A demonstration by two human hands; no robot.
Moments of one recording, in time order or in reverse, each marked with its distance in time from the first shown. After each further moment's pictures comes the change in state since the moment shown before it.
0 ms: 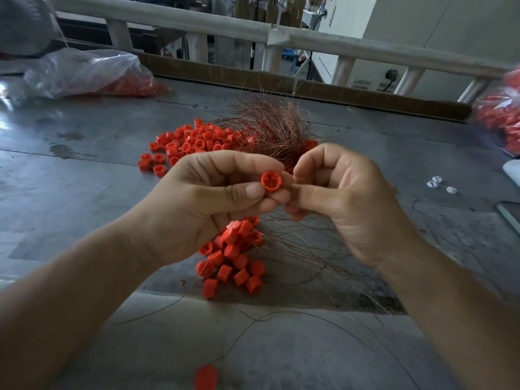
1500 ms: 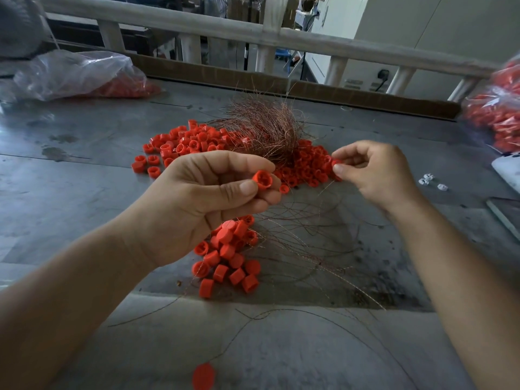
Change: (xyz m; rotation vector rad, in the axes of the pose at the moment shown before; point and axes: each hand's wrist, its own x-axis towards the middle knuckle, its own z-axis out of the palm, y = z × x) left_hand 0.000 0.002 0.001 -0.147 0.049 -0.067; right_hand 0.040 0.046 -0.079 -0.684 0.337 0.044
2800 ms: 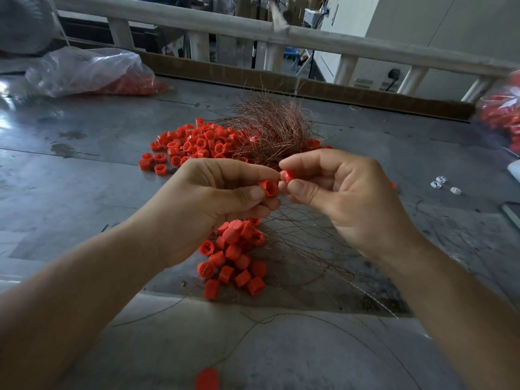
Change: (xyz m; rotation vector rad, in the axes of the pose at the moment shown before) left_hand 0.003 -0.005 0.002 0.194 0.108 -0.036; right_hand -0.053 -0.066 0.022 0.496 -0.318 -0.192
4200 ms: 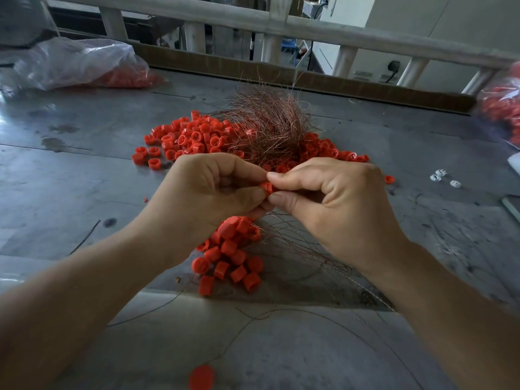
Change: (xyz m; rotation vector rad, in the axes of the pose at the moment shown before) left_hand -0.001 -0.010 0.010 0.207 0.121 0.148; right_hand -0.011 0.004 0.009 -0.487 0.118 -0.301
